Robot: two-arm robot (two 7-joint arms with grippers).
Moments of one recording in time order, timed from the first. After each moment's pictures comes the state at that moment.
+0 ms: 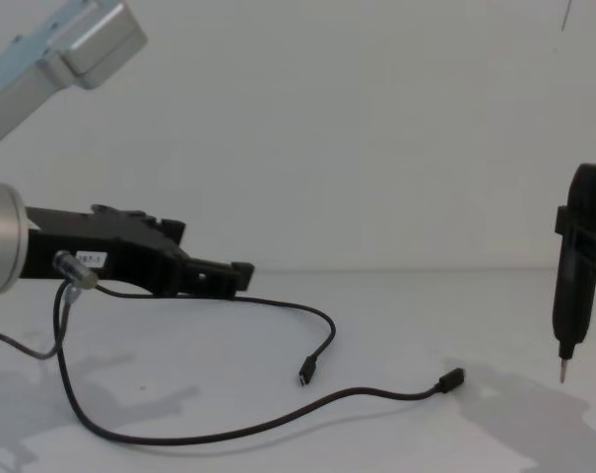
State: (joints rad) left arm -0.31 0.56 0.44 -1.74 -0.31 0.34 -0.35; right arm -0.01 0.34 -0.23 -1.77 0.29 0.03 0.07
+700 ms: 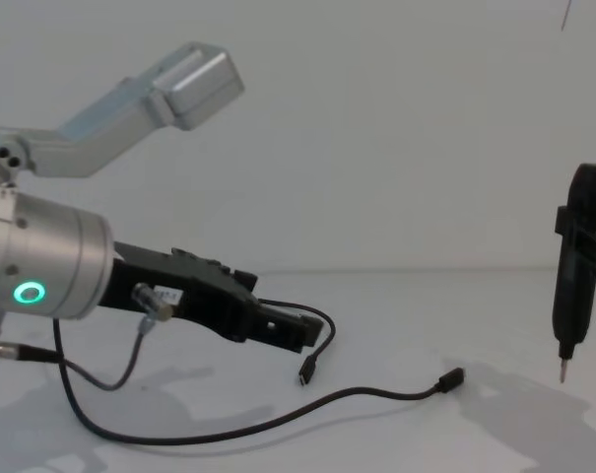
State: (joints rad) left arm -0.43 0.51 0.56 -1.66 -0.30 0.46 -0.46; right arm -0.01 0.34 -0.23 -1.77 0.29 0.03 0.07
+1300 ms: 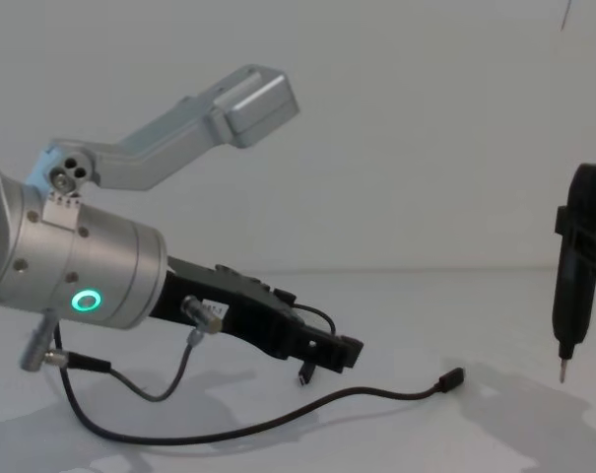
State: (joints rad) left arm -0.48 0.45 0.61 -1.62 -0.27 0.51 -0.48; right arm -0.01 0.34 -0.23 -1.77 0.29 0.03 0.07
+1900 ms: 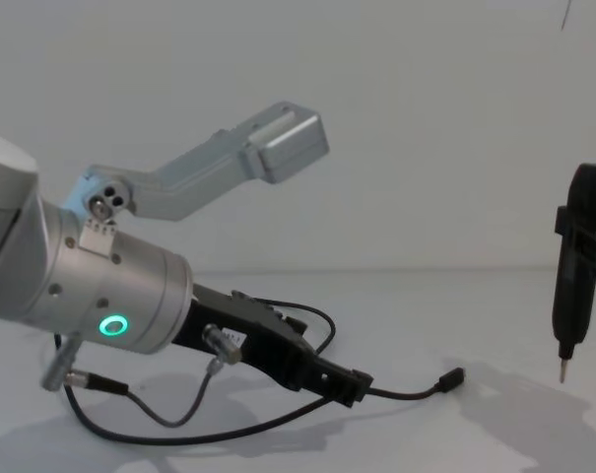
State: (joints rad) left arm -0.50 0.43 0.66 -1.58 -0.22 0.54 -0.49; right arm -0.01 0.34 -0.23 -1.77 0.29 0.03 0.07
